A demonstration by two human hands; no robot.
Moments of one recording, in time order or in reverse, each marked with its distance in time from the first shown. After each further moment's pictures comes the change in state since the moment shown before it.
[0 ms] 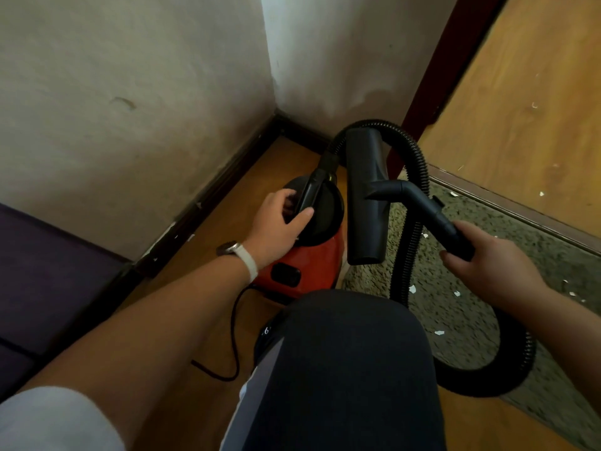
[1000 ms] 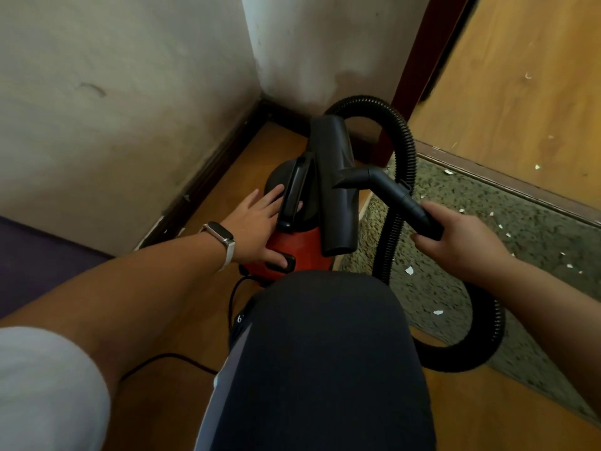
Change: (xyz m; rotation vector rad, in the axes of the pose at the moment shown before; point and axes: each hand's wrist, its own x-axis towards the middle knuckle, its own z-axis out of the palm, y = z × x) left_hand 0.010 -0.038 -0.022 1.046 -0.488 0.497; right_hand 0.010 -0.010 0.024 0.068 -0.061 -0.077
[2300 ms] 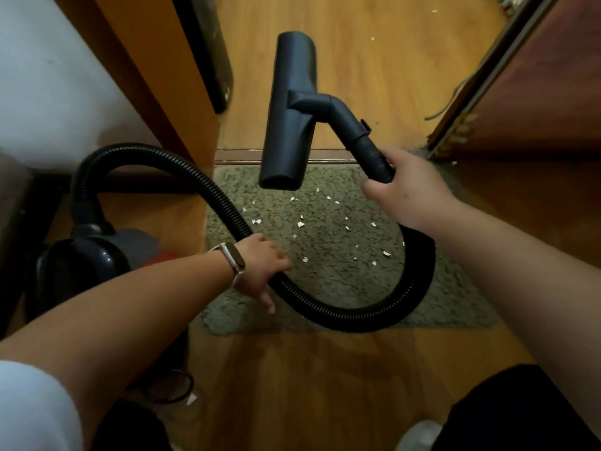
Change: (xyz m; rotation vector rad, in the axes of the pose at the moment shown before) left_hand 0.214 0.278 -0.051 0.459 -0.327 0.718; right_hand -0.057 0.204 -0.111 0.342 0.349 0.441
